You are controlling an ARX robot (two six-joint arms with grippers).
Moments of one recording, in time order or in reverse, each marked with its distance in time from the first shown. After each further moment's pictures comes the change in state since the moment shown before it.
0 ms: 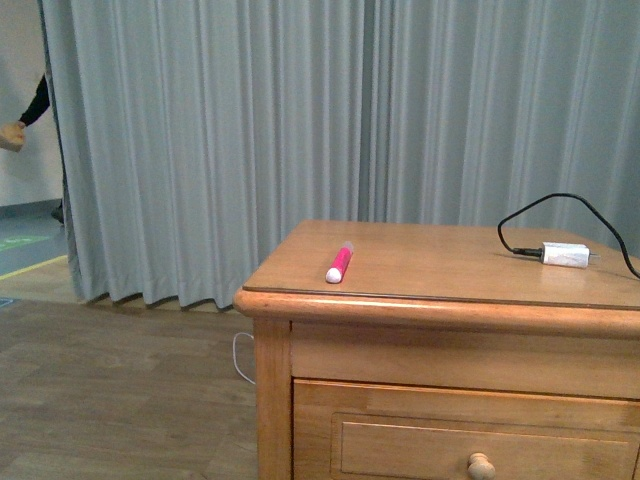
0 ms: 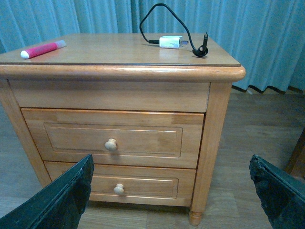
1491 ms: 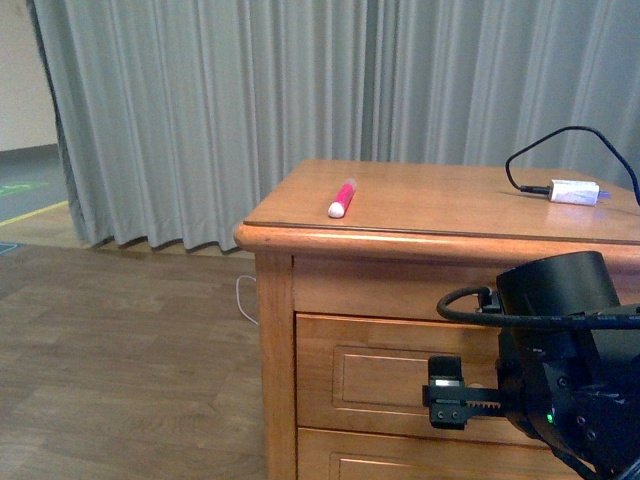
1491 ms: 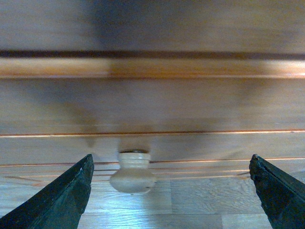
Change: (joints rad) left arm 0.000 0.000 0.000 0.000 0.000 0.000; right arm 0.296 2.060 0.980 0.446 0.337 0.206
